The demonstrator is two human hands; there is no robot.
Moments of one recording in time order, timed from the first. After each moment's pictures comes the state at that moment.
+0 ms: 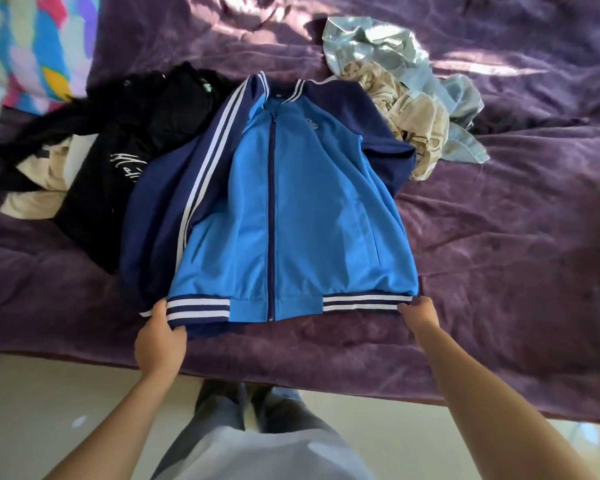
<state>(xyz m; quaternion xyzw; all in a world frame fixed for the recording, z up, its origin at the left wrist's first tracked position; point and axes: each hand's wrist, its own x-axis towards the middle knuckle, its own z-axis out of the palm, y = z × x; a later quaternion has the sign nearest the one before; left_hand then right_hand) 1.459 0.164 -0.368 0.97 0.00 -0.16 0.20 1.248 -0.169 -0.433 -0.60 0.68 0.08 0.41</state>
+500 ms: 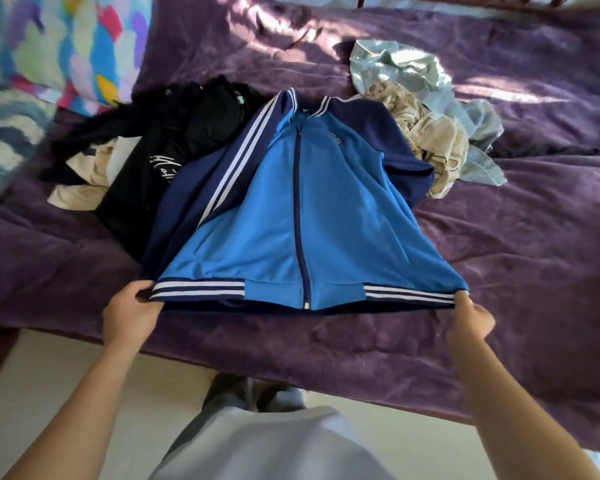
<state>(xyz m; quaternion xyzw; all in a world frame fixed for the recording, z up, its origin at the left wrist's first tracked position) 1.515 0.213 -0.337 0.94 0.05 -0.13 0.30 1.250 -0.186 -0.385 -0.44 0.73 -0.28 0.44</state>
